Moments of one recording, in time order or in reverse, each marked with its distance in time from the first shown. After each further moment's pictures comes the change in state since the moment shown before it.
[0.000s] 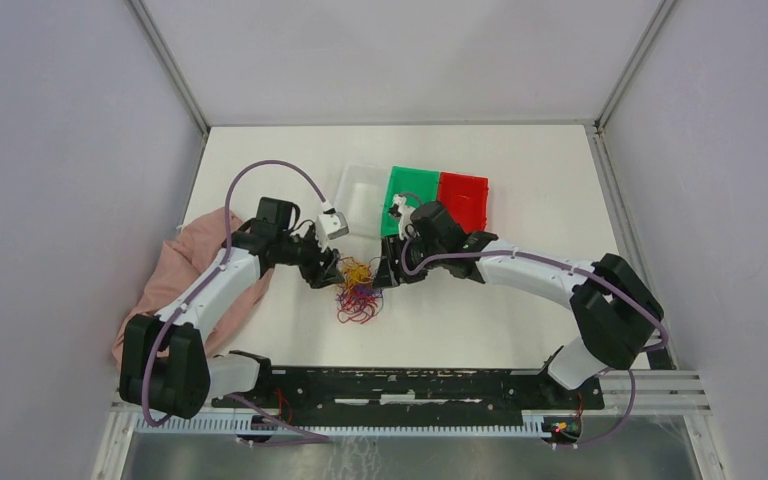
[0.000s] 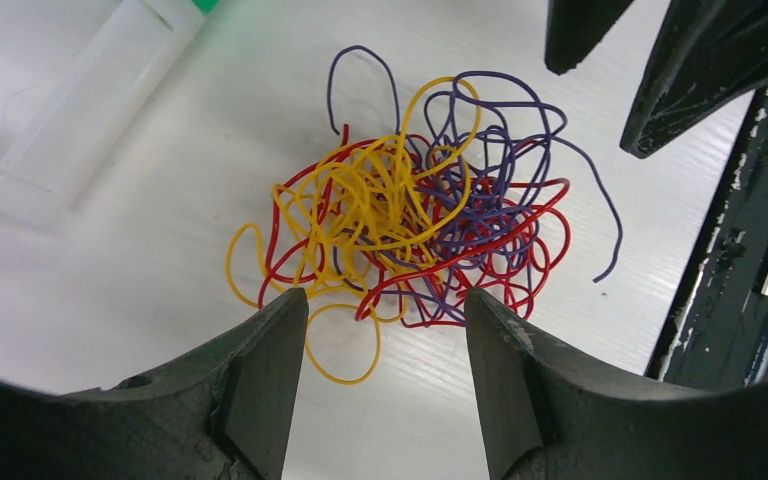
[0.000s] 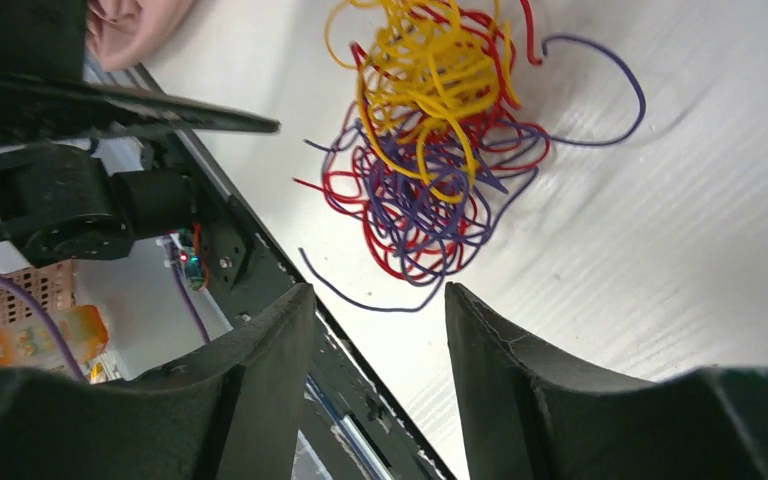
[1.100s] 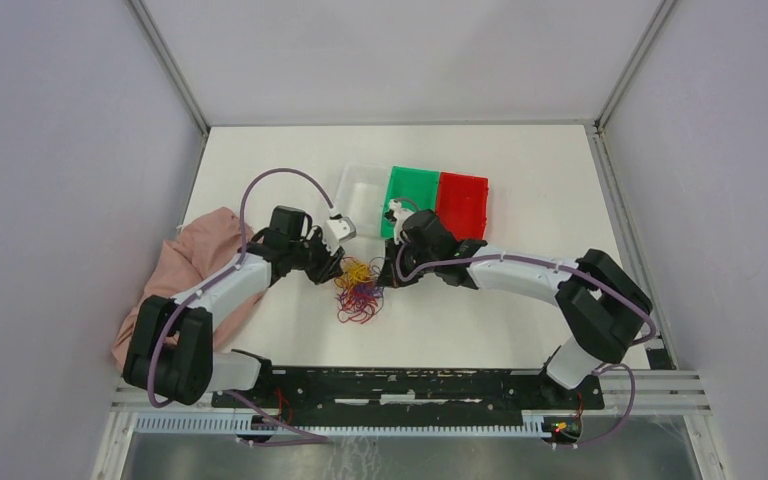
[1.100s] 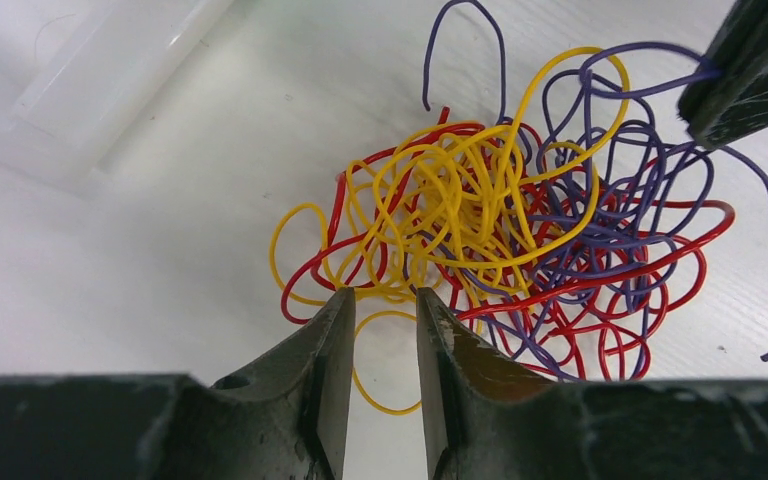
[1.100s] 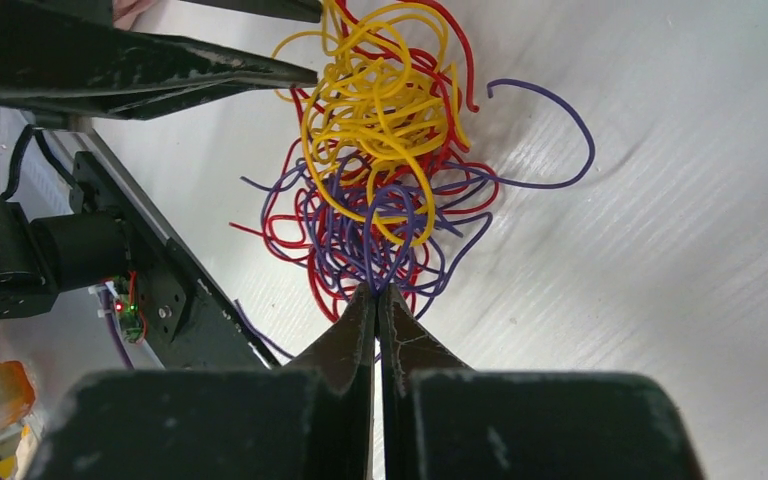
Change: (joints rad) left arm -0.059 0.069 -0.111 0.269 -0.202 -0.111; right arm 0.045 0.062 -0.053 0.110 0.155 -0.013
